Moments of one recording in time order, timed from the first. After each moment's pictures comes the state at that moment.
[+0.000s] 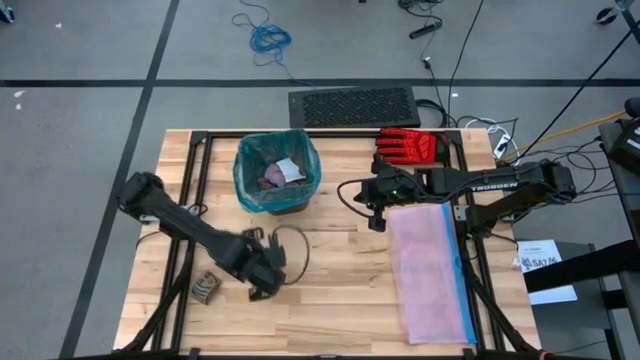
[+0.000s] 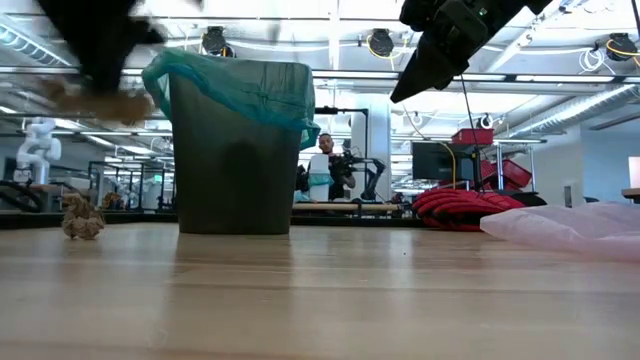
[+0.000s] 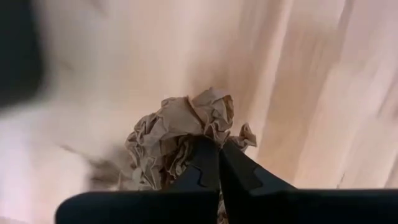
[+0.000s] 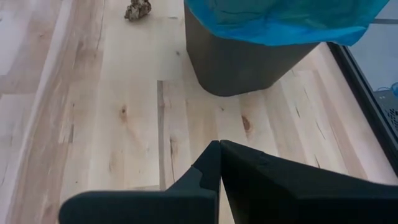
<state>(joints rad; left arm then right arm) -0.52 1.61 1.34 -1.16 -0.20 -0.67 -0.04 1.28 0.95 -0.38 0.13 -0.02</state>
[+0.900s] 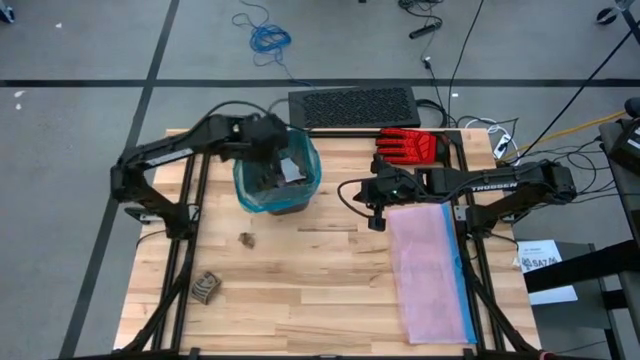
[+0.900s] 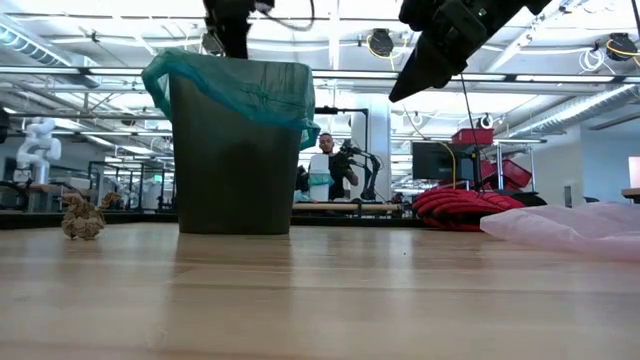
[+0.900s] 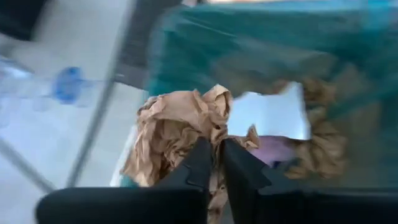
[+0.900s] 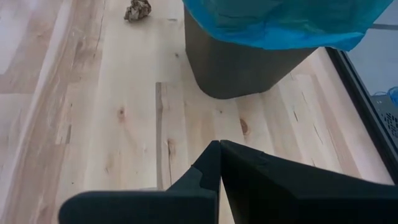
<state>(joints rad) 0.30 1.49 1.65 -1.25 -0.32 0.05 -0.05 1.28 0.95 -0.37 0.13 -0.04</state>
